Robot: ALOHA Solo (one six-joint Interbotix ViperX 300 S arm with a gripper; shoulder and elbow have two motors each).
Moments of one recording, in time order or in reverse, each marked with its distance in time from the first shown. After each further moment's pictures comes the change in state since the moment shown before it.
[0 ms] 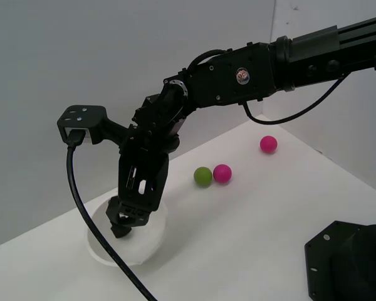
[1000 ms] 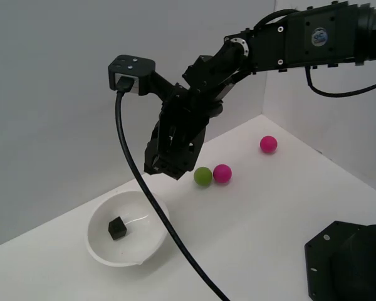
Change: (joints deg) arm 9.4 12.3 12.2 6.0 6.2 0.0 -0.3 -0.1
